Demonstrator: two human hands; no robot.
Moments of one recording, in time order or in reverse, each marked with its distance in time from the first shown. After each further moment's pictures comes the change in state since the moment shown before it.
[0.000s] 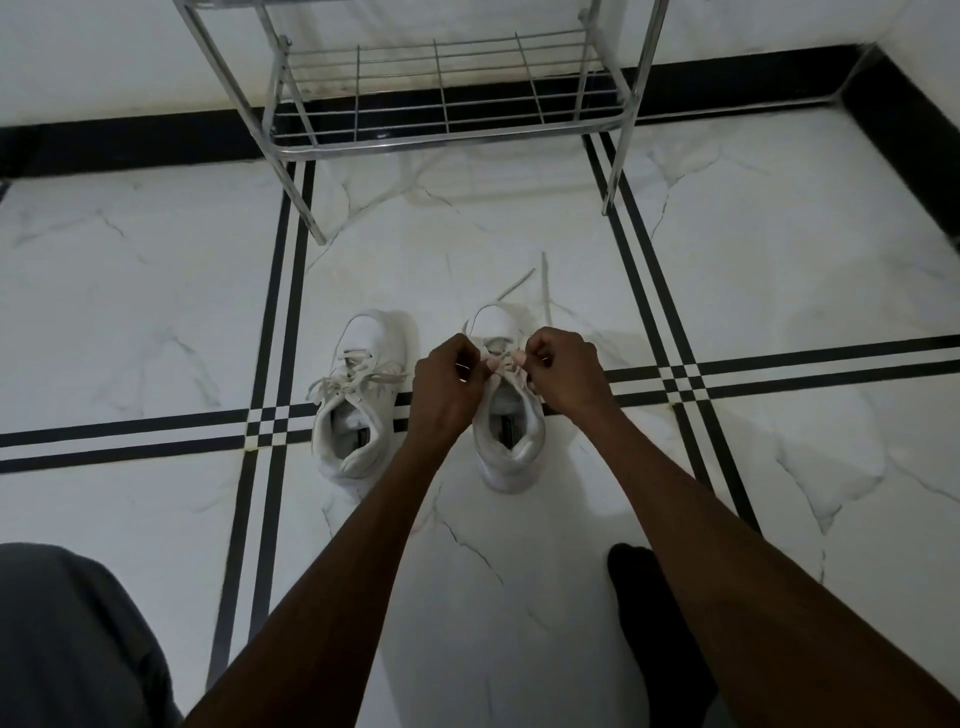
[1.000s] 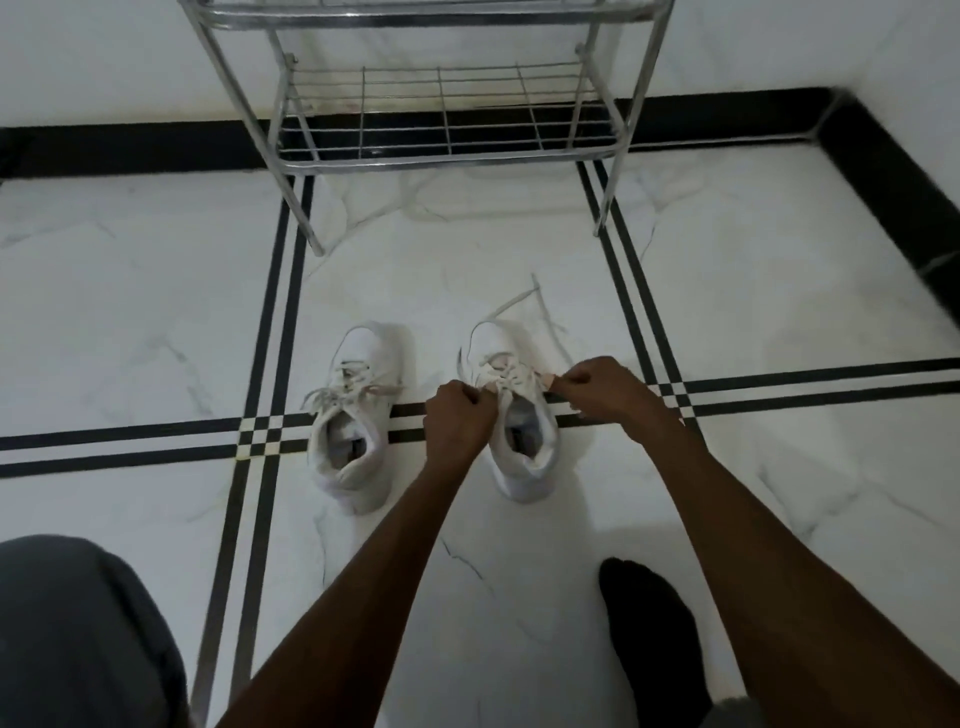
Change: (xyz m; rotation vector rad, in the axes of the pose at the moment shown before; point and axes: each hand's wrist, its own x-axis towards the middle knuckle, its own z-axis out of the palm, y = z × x) left_hand -0.010 0.004 0.022 0.088 0.000 -0.243; right_hand -0.001 0.017 -0.052 -0.005 -0.288 0.262
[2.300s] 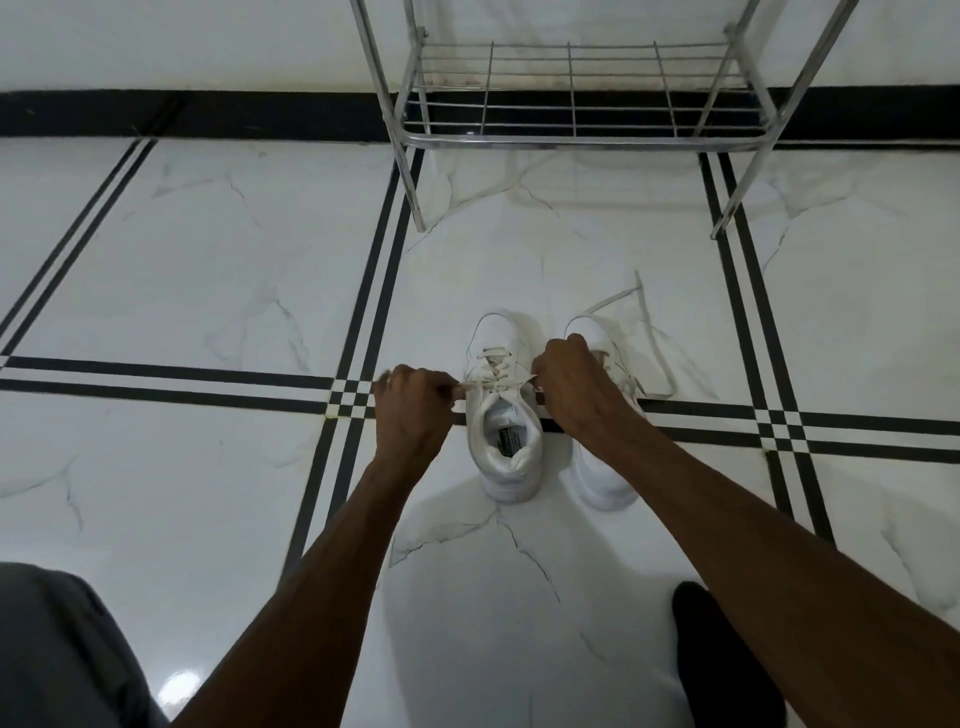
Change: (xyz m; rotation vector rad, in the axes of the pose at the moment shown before) left_hand 0.014 -0.091 -0.110 0.503 0.243 0.237; right_hand 0.024 -0.083 0.107 -0.812 0.003 -0.580
